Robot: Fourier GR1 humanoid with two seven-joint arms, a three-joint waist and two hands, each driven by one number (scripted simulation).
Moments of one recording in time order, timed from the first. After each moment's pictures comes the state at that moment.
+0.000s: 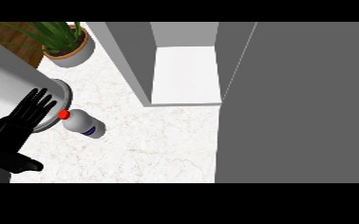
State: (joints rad) left arm -0.18 0.39 0.45 -0.95 0.19 -0.83 -0.29; right arm 0.64 -0.04 0.27 -2.23 -0.18 0.21 -0.17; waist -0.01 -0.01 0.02
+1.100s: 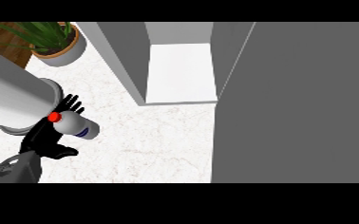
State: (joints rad) left arm -0.39 0.39 0.38 -0.39 0.03 -0.74 -0.48; right arm 0.66 -0.06 0.28 -2.24 -0.18 0.21 -0.19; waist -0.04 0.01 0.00
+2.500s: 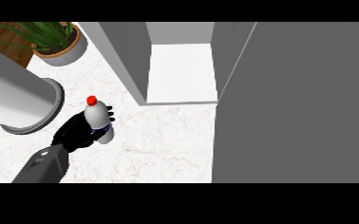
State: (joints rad) left arm -0.47 0.29 0.34 -0.29 0.07 -0.86 -0.41; right arm 0.63 -0.06 0.28 -2.19 -0.21 0.21 -0.19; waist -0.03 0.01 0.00
